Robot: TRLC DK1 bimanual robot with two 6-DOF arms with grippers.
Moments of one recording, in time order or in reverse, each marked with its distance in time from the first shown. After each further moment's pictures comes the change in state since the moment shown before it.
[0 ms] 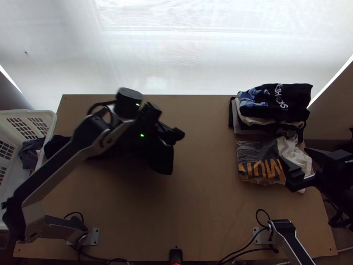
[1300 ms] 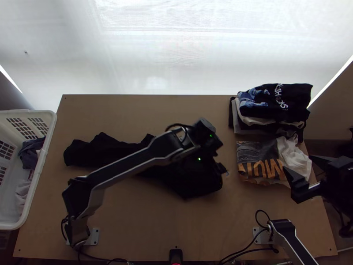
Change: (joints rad) left arm -0.328 0.435 0.292 0.015 -0.089 0.002; right arm 0.055 0.030 0.124 -0.179 0.059 -0.074
